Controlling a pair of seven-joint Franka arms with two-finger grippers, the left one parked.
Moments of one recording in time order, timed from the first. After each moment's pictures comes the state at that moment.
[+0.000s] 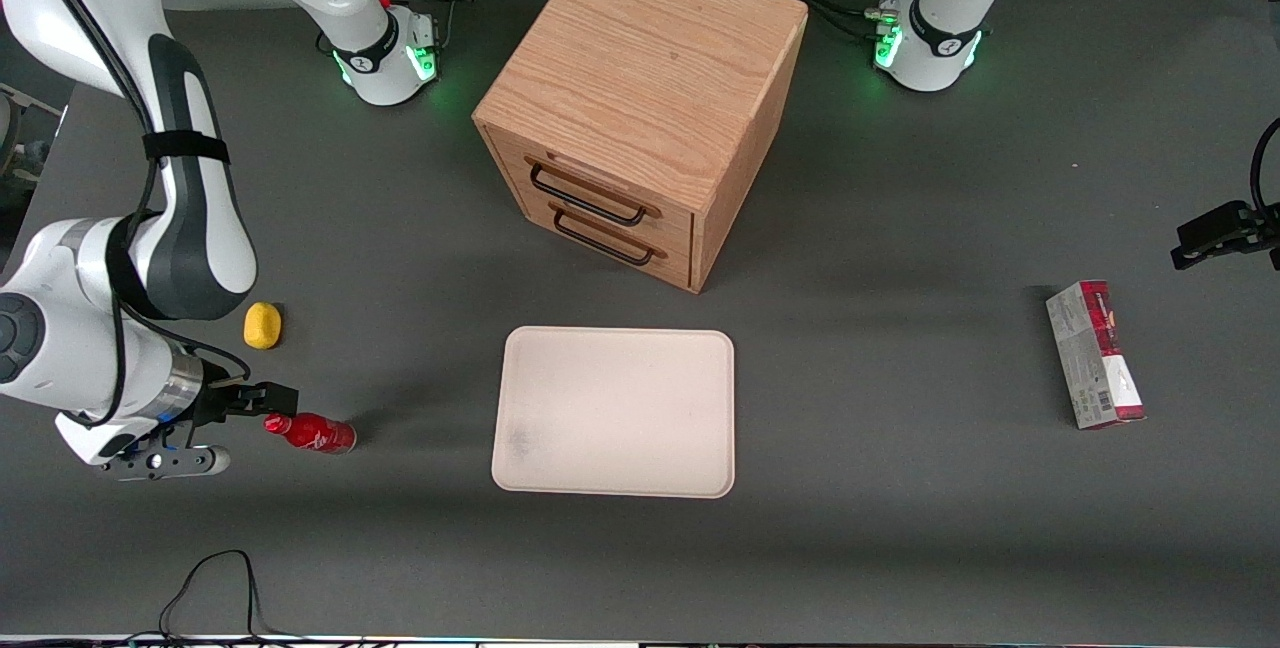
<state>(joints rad) 0.11 0.53 -0.11 -1.45 0.02 2.00 -0.04</state>
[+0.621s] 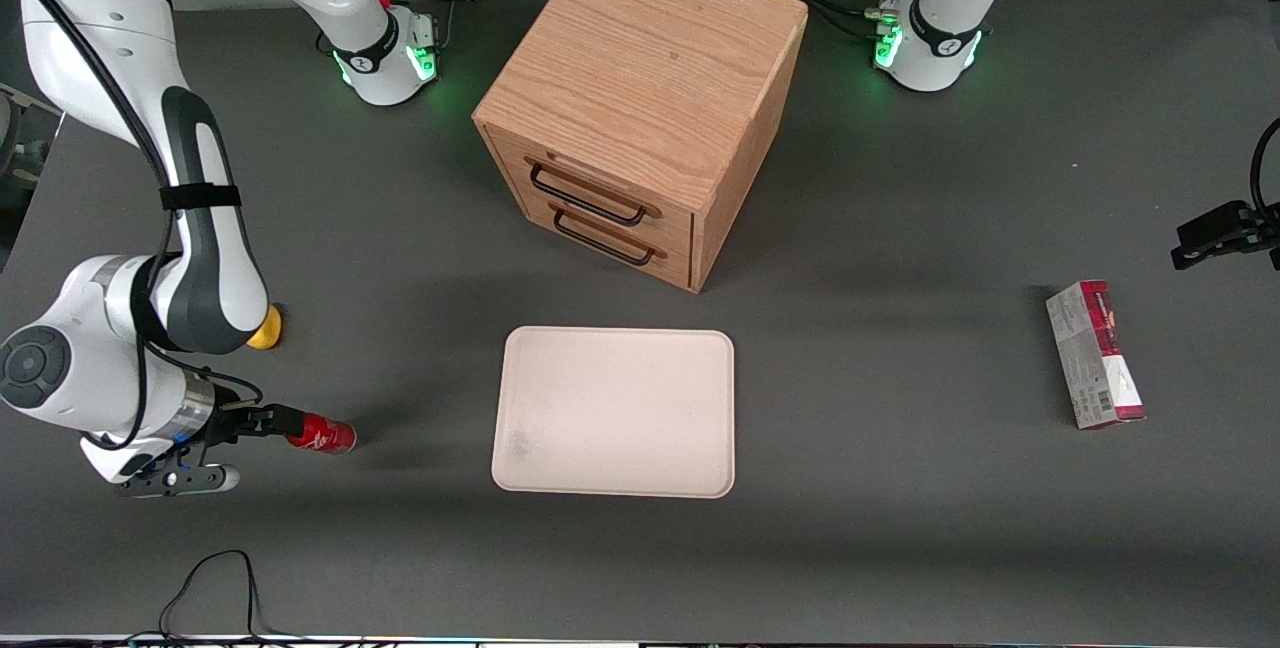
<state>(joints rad) 0.10 0.62 -0.15 -1.46 0.10 2.11 -0.11</state>
